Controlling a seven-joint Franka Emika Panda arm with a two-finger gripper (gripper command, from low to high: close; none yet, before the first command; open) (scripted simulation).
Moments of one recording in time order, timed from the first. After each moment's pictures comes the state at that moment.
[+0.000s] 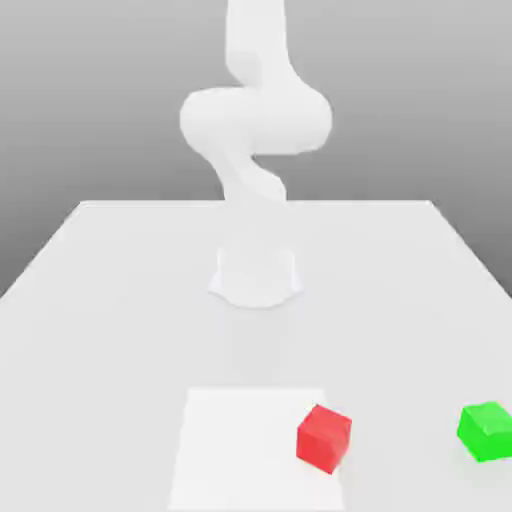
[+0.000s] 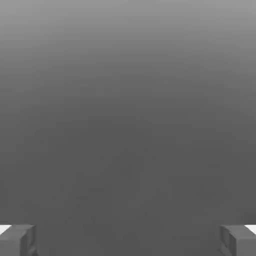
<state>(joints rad) -0.02 -0.71 0.04 -2.33 0.00 2.34 0.88</state>
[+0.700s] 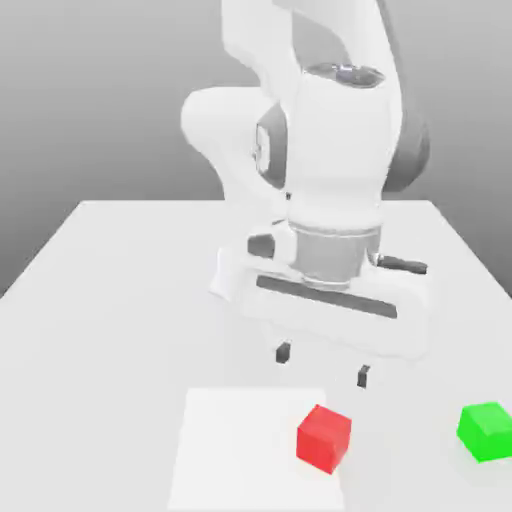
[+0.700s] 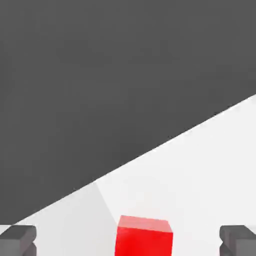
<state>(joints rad) -0.08 0.06 0.26 -2.62 -0.08 2.72 1.59</state>
